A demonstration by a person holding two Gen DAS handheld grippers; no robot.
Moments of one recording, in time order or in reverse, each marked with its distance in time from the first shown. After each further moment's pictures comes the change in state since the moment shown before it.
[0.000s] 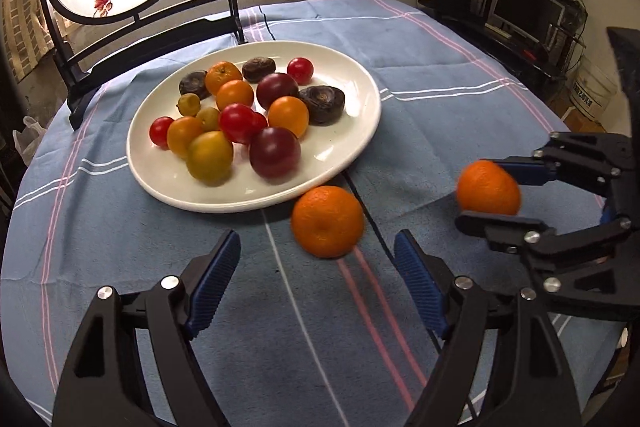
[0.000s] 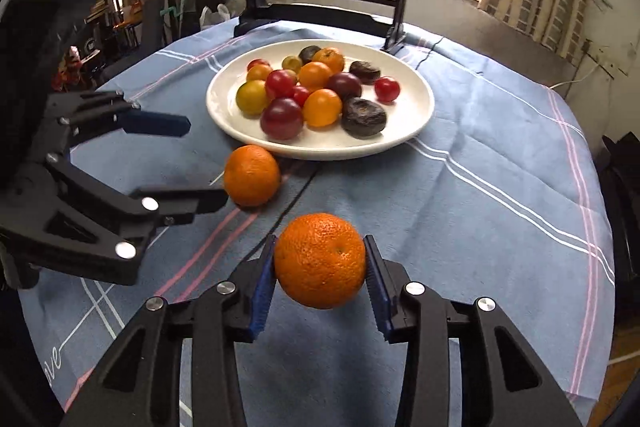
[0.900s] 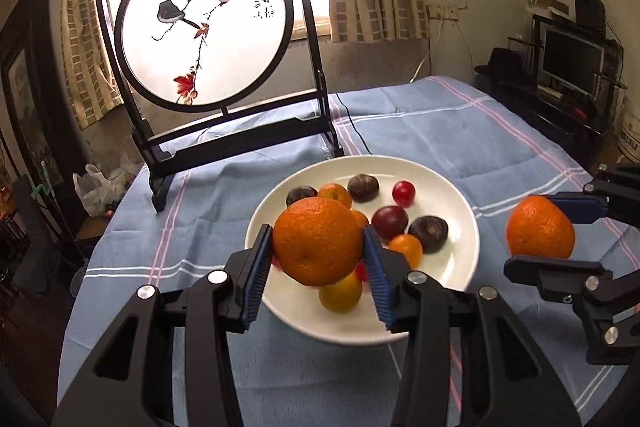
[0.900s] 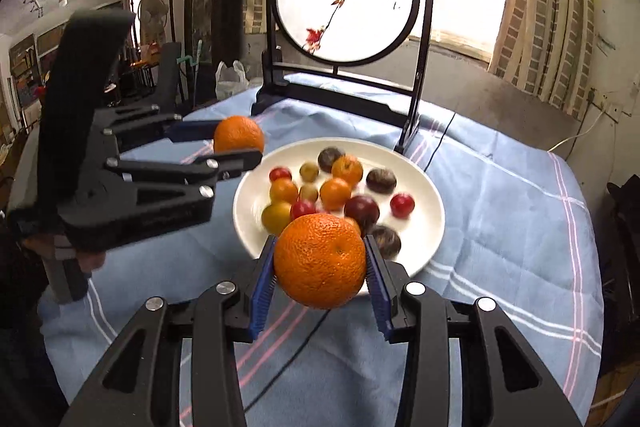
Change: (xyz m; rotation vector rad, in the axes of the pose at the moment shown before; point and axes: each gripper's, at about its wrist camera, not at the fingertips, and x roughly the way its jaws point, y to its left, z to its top) left arm -0.047 0.070 0.072 -0.031 -0.266 0.215; right arm -0.019 0.018 0.101 -0.031 -0.216 0.039
